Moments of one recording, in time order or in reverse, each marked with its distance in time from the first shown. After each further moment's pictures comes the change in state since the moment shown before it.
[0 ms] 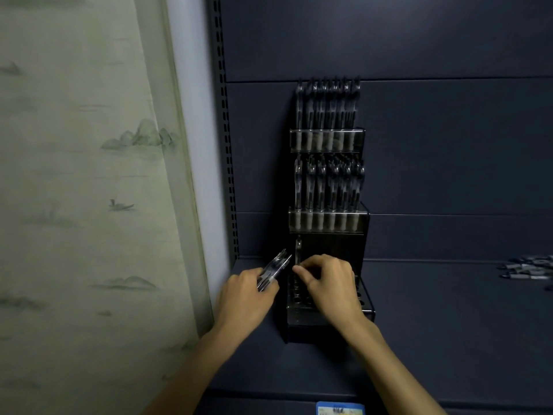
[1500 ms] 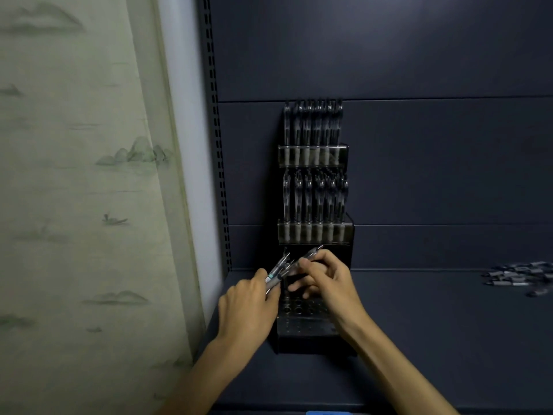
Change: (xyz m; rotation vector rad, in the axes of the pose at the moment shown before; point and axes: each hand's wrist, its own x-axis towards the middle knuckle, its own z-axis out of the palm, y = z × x) left_hand -0.010 0.029 0.002 0.305 0.090 0.165; right_hand -0.006 -0.014 -0.036 1.003 -0.138 0.211
